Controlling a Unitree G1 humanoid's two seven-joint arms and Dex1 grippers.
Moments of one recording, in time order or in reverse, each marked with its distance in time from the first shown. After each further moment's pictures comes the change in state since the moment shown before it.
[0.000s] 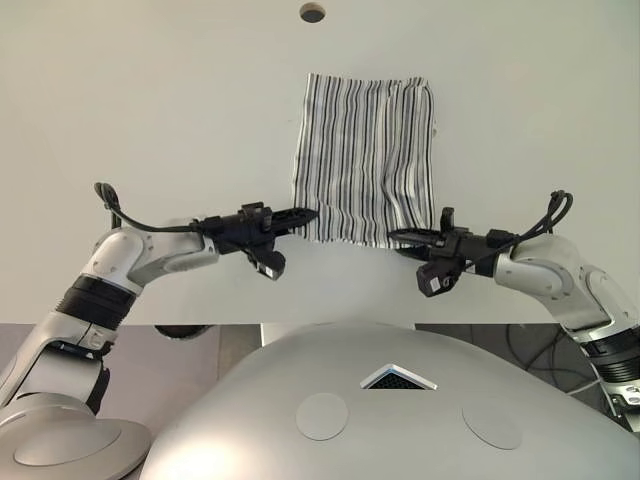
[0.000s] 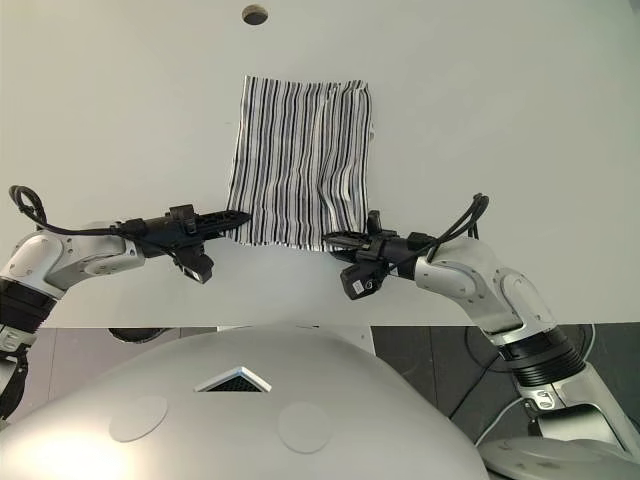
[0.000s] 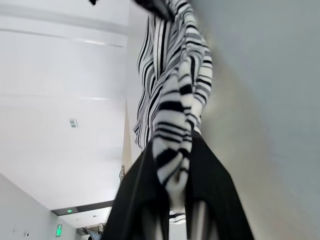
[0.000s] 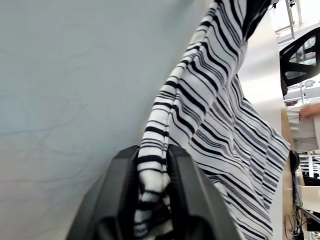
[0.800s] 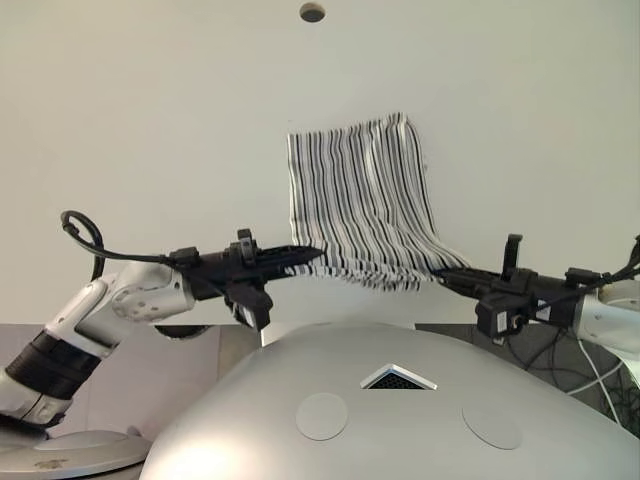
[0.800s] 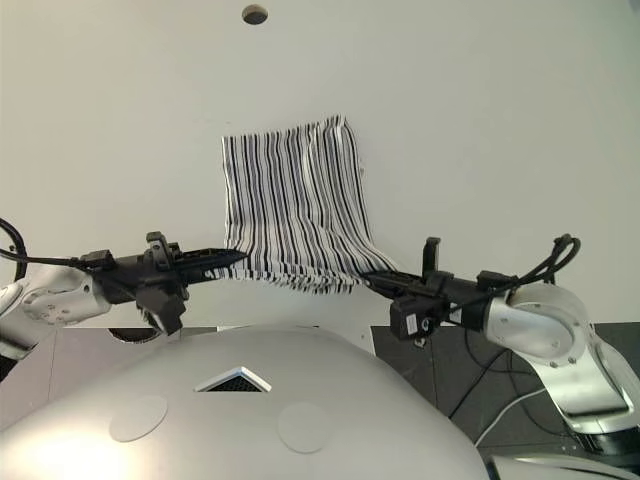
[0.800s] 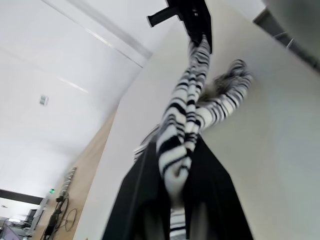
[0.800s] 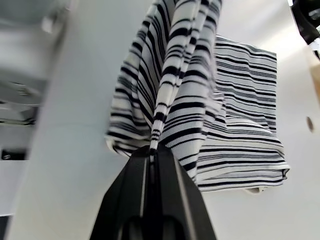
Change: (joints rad) left arm 0.341 0.239 0.080 -0.491 -0.772 0.136 -0.383; right arm 0.571 -0.175 -0.482 -0.381 0.425 0.146 0.174
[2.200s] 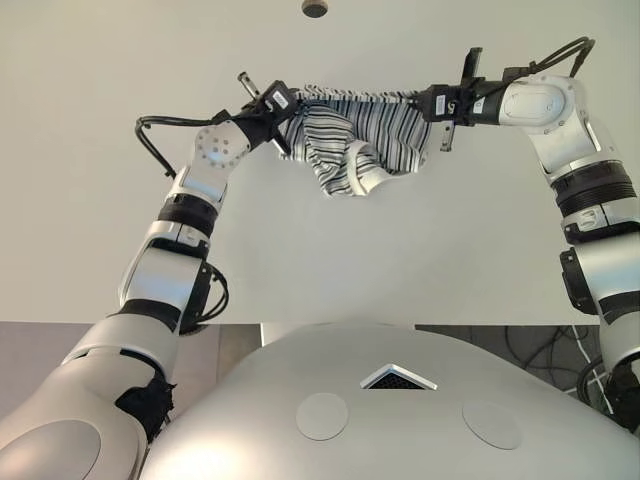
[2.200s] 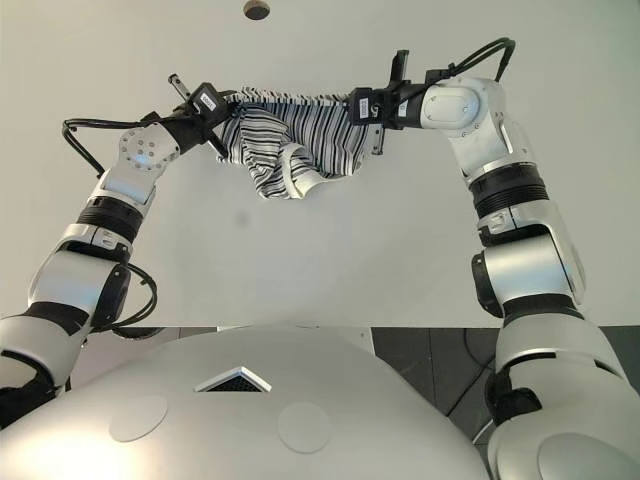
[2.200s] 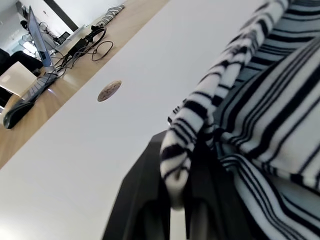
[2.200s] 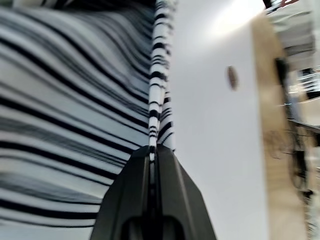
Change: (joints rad) left arm -0.853 -0.773 0.125 1.308 0.061 0.375 -0.042; right arm -1.391 0.424 0.498 1.244 -0.233 -0.041 -0.101
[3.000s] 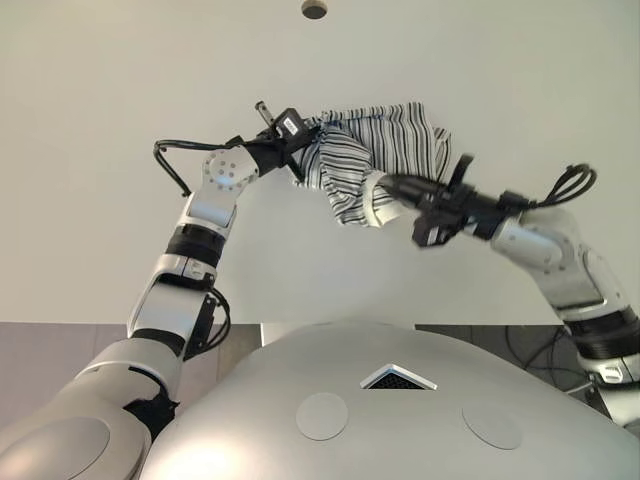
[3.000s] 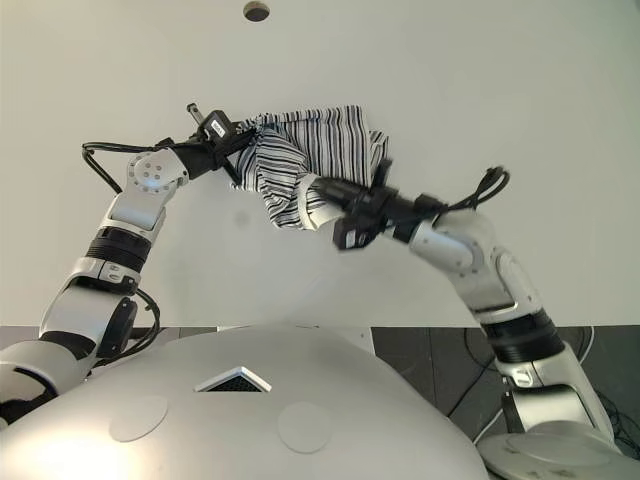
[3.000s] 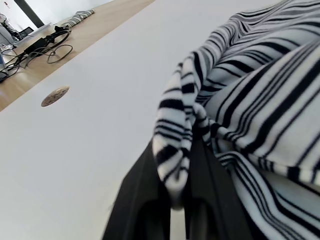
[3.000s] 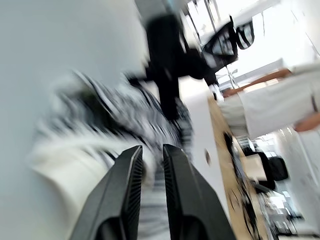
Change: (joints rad) left arm 0.205 -0.003 -0.004 -0.353 -0.076 0.173 -0.141; right arm 0.778 -0.142 -0.046 -0.975 -0.101 -0.036 -0.196
